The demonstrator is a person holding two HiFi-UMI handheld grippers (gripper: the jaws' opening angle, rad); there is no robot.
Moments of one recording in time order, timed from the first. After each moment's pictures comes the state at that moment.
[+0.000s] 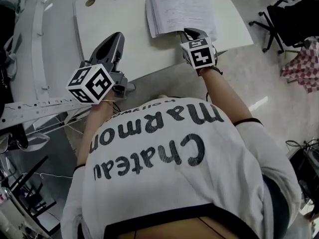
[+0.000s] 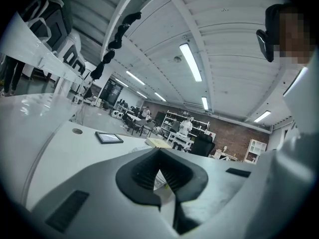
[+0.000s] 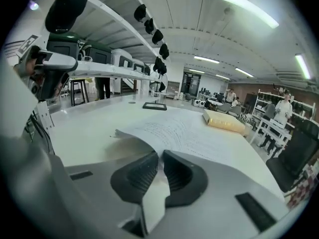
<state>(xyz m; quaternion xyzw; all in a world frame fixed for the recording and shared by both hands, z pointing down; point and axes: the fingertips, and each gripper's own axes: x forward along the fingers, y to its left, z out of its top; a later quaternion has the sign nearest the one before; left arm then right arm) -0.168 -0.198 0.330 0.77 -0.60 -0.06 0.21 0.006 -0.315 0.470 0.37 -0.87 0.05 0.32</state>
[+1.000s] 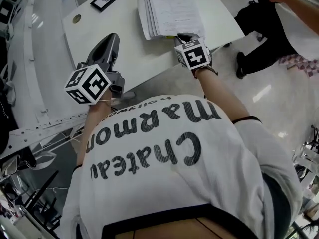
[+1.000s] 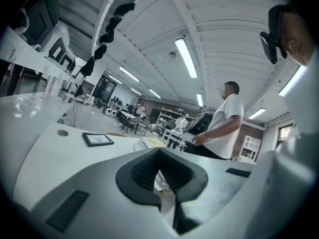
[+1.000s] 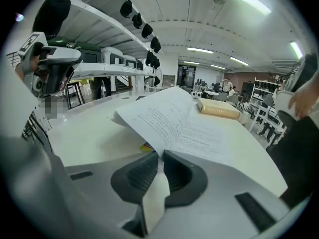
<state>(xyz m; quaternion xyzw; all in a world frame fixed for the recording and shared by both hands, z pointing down) -0.146 -0.244 0.326 0.80 -0.57 -0.04 0.20 0.032 -0.324 0.495 0.38 -0.86 0.11 0.33</state>
